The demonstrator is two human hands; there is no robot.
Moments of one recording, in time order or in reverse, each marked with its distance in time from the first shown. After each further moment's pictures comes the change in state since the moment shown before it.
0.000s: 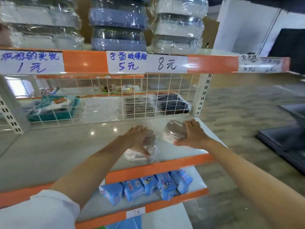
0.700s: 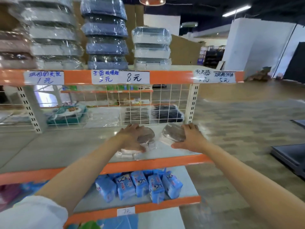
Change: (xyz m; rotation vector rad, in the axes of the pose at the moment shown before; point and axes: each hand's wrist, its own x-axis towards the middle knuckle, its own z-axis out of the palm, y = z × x) left_hand -0.067 0.092 -0.047 -0.098 0.174 -0.168; right_hand -0.076 0.058 -0.053 0.012 0.070 -0.127
